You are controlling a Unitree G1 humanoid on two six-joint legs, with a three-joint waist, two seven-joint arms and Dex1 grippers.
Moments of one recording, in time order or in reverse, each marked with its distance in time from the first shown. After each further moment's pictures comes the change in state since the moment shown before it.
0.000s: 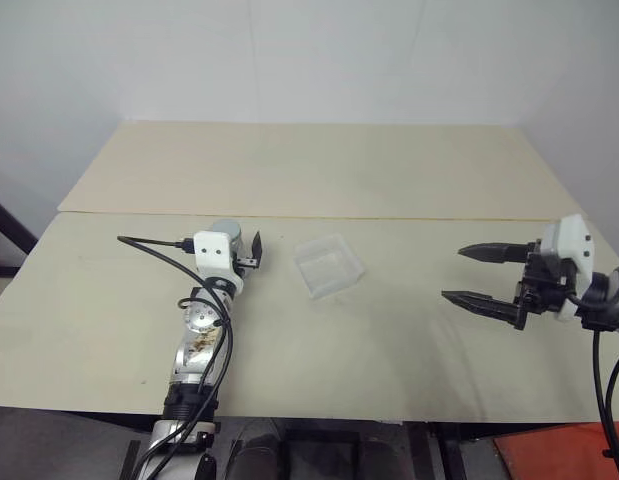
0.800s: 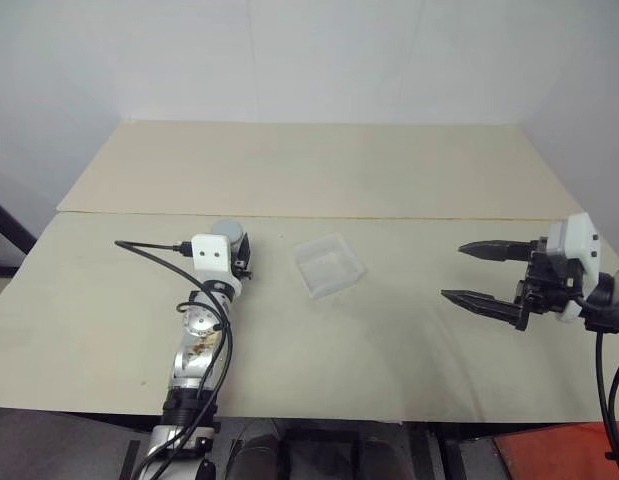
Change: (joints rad) left arm 0.006 0.025 -0.005 -0.047 -0.013 0.036 -0.021; right arm 0.000 0.000 -0.003 -0.042 0.036 0.011 -0.020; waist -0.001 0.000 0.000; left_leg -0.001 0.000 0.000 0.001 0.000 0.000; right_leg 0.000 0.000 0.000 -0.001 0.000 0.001
